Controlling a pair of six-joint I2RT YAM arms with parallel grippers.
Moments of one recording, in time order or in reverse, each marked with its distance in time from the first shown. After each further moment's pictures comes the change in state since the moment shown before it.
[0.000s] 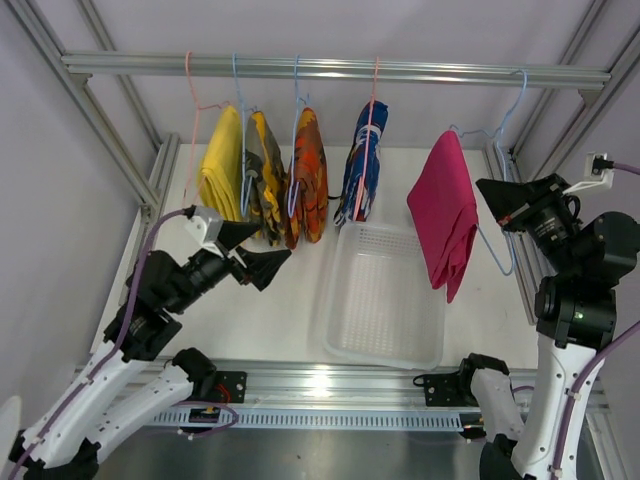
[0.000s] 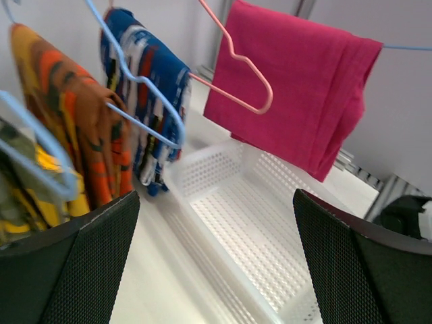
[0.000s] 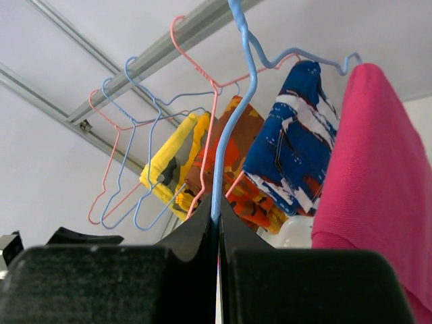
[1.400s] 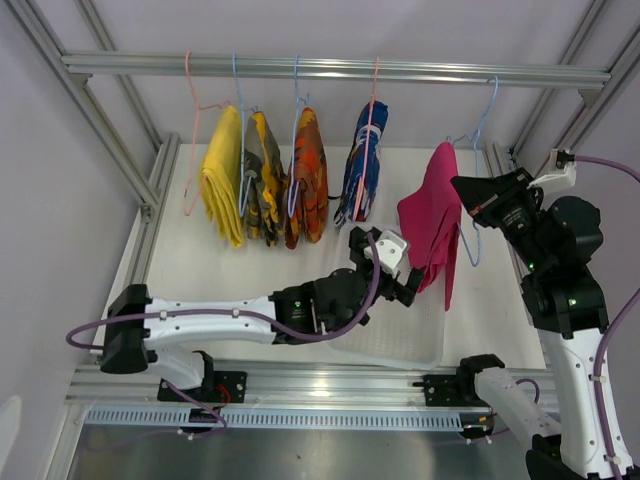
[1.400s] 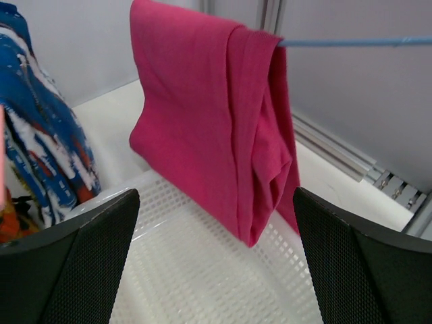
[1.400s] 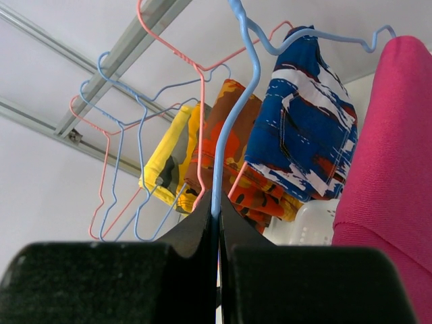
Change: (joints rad) left arm -0.807 0.881 0.361 0.392 -0.875 0.159; right arm 0.420 0.035 -0.038 -0.037 0.458 0.056
